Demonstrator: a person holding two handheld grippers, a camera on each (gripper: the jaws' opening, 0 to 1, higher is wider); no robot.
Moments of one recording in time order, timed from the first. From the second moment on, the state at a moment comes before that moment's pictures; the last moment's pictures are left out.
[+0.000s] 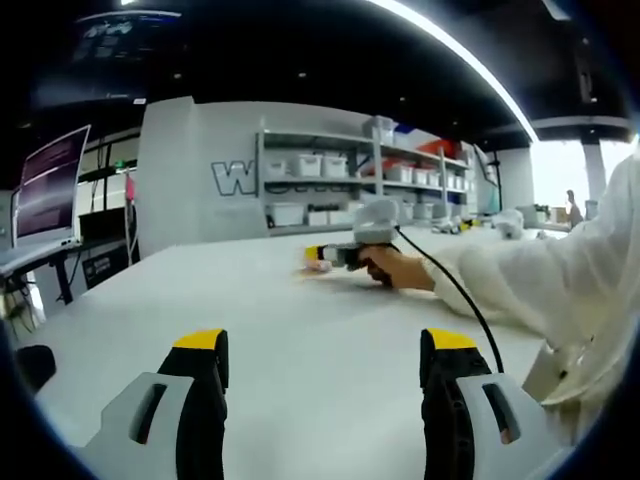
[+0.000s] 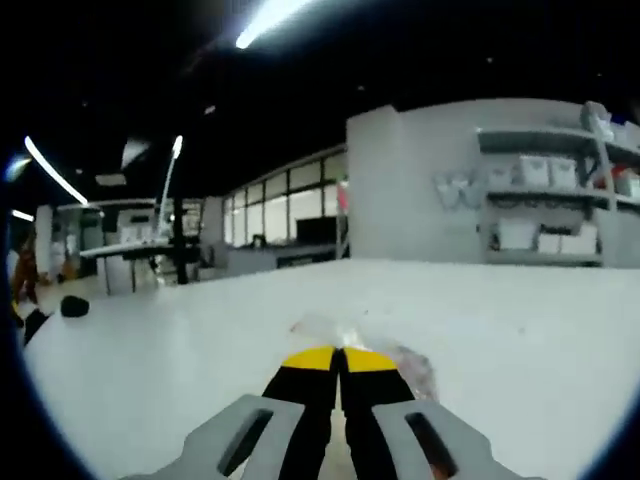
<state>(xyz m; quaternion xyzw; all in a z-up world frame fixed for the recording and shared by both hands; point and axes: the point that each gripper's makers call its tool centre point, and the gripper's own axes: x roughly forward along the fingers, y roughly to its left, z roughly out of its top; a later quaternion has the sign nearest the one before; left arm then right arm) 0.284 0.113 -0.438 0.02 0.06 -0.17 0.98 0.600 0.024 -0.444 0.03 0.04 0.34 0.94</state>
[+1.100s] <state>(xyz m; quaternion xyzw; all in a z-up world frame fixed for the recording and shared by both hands) 0.282 0.110 -0.439 0.02 0.06 -0.18 0.98 0.579 0.006 -0.384 0.21 0.02 0.38 0.90</state>
